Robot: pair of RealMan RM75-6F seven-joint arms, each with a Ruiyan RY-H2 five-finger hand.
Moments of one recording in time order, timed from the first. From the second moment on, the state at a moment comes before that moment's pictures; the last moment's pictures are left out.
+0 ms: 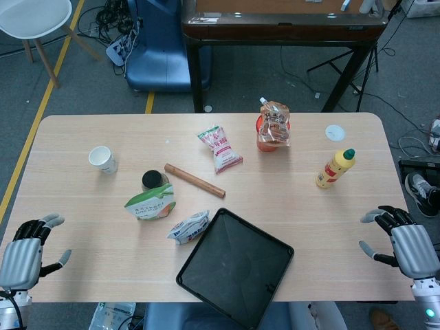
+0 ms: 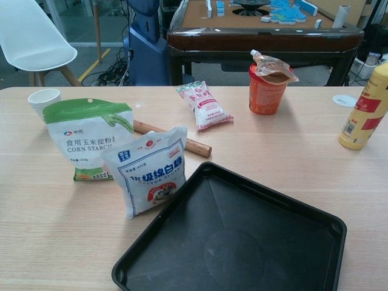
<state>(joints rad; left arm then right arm) -0.05 -1.17 -0.06 -1.82 1.47 1.55 0.22 0.08 -1.07 0.02 -1.61 -1.62 1.52 0.12</state>
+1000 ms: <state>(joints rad) -0.07 -1.18 -0.06 -1.81 1.47 1.50 0.08 0.07 -1.02 0.09 -1.62 -1.59 1.60 0.10</state>
